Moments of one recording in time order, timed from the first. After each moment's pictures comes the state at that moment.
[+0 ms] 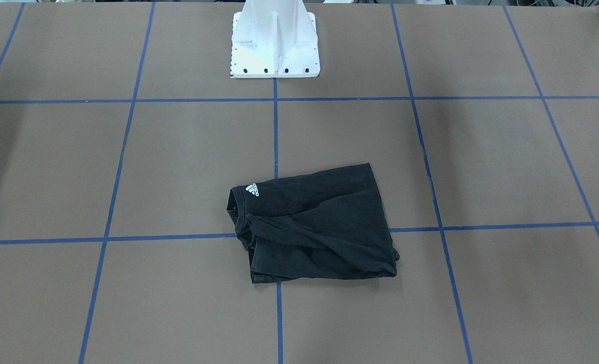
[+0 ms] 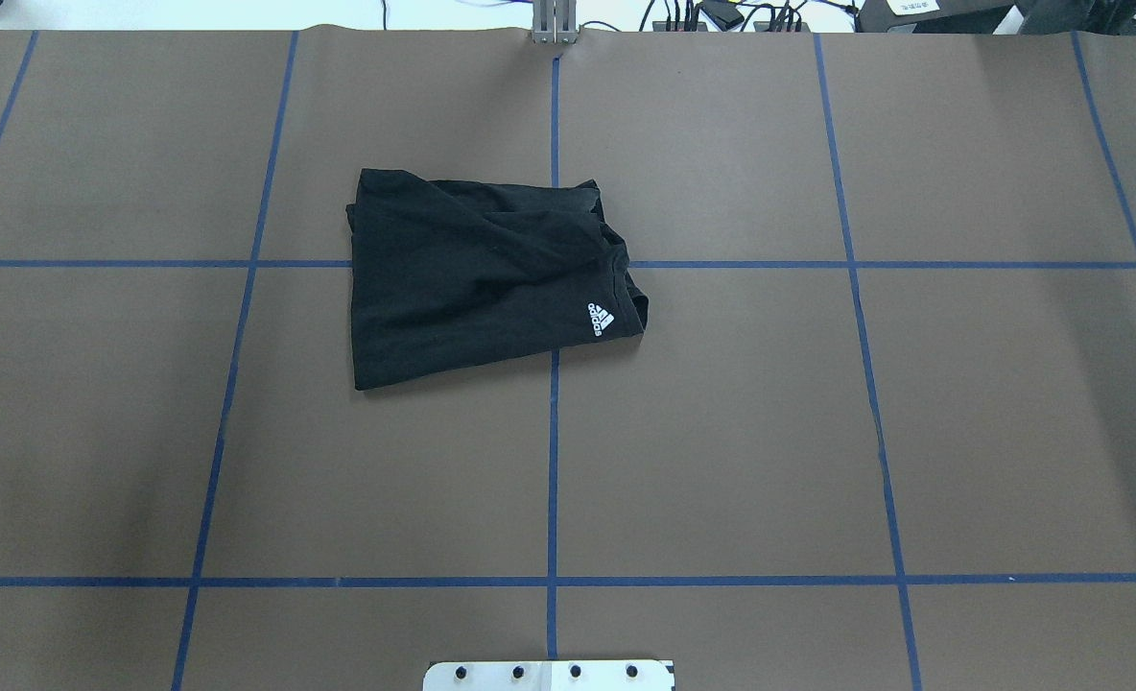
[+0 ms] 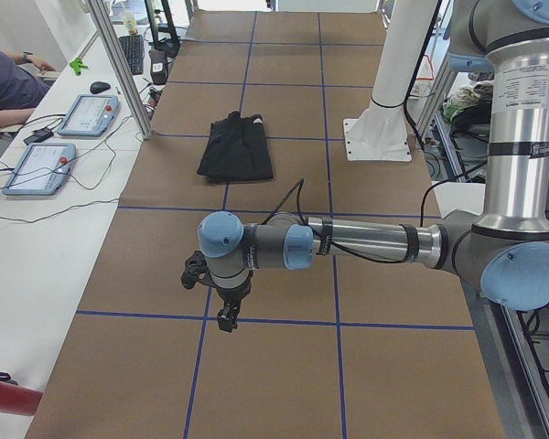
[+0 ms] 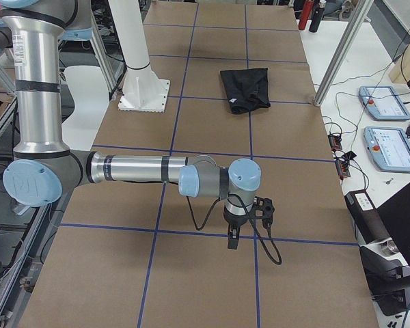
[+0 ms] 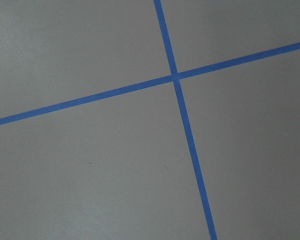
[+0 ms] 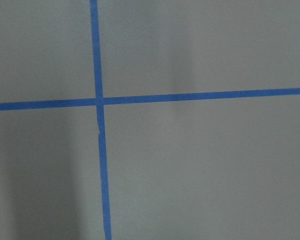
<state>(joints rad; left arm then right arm) -1.58 -1.55 -1.66 -1.50 -2.30 0.26 1.55 -1.59 1.61 -1.57 2.21 0.07</state>
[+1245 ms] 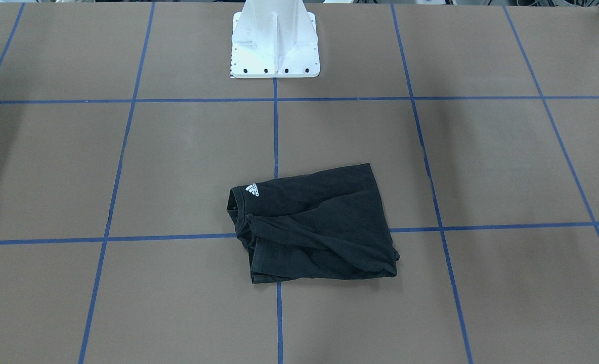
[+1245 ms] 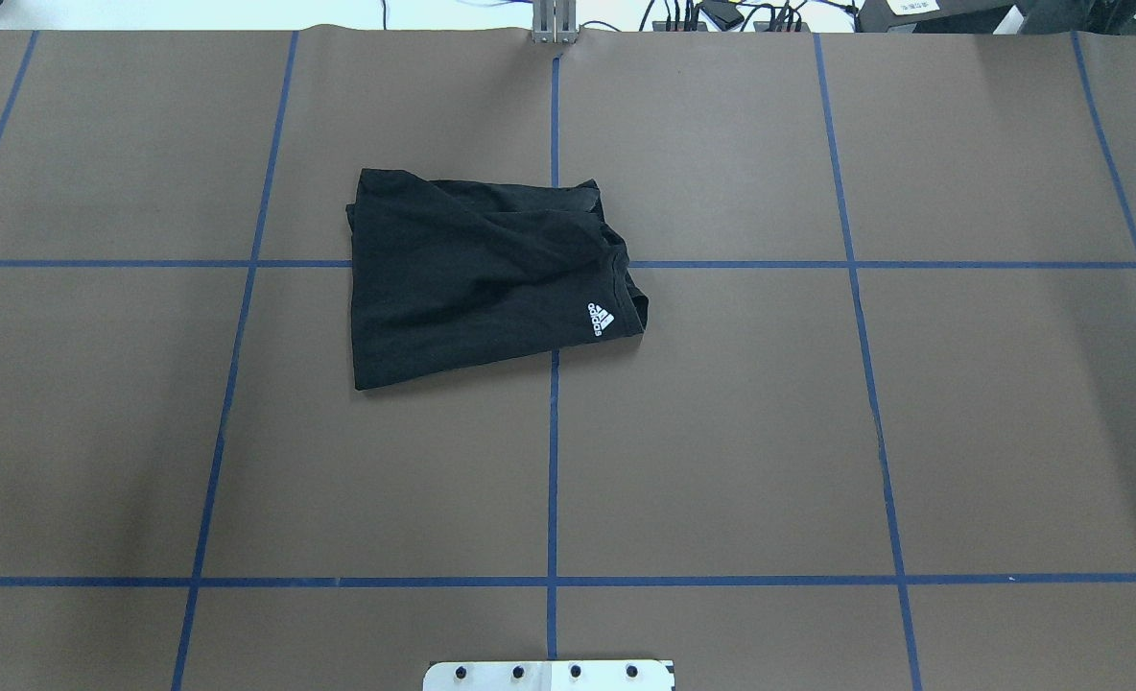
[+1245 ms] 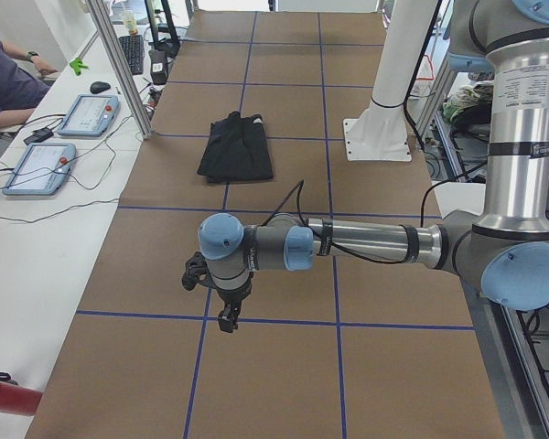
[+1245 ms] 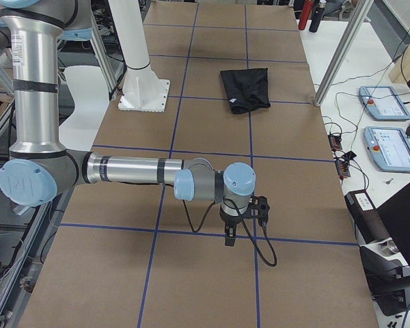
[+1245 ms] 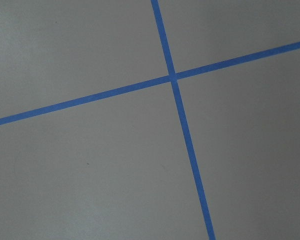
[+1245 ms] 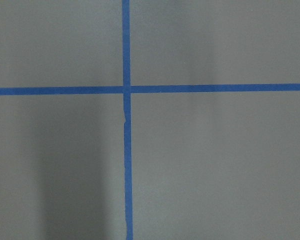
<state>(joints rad) -1.58 -1.54 -1.65 -1.50 -2.31 0.26 1.55 -1.61 1.61 -1.55 2.29 0.05</state>
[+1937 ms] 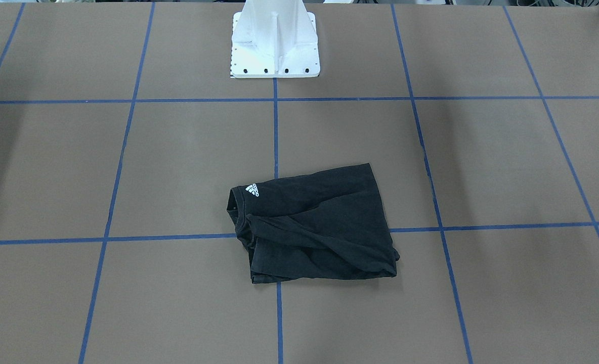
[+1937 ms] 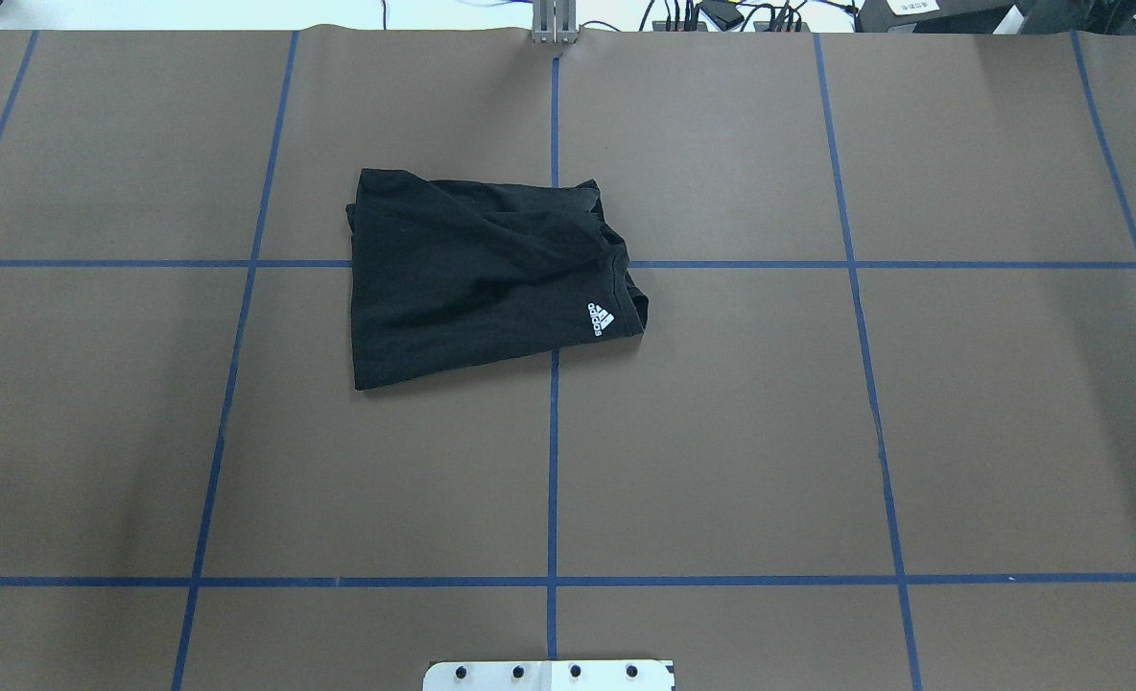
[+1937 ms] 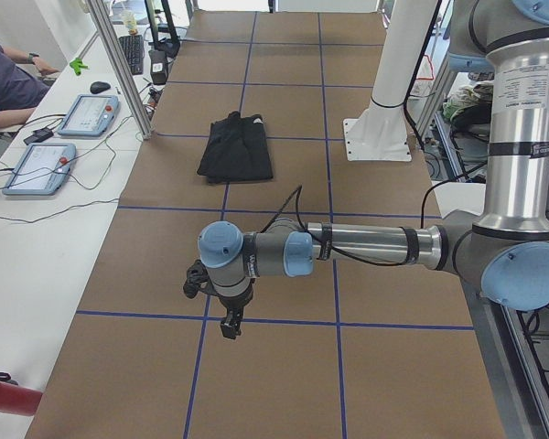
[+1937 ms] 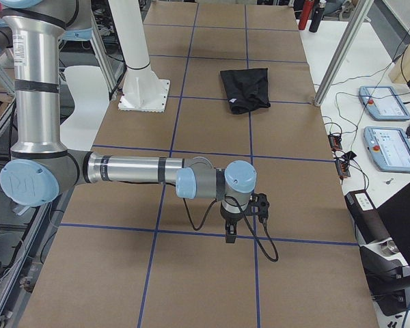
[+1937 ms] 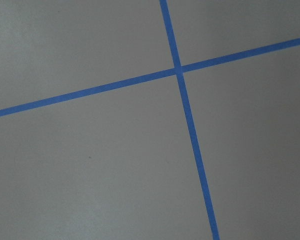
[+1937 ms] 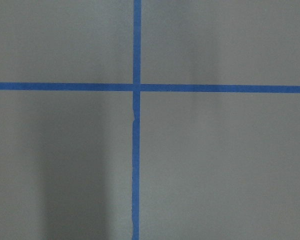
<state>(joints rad) -1.58 -1.54 -1.62 -1.50 -2.31 0.26 1.52 -1.61 1.62 -1.55 2.29 0.05</state>
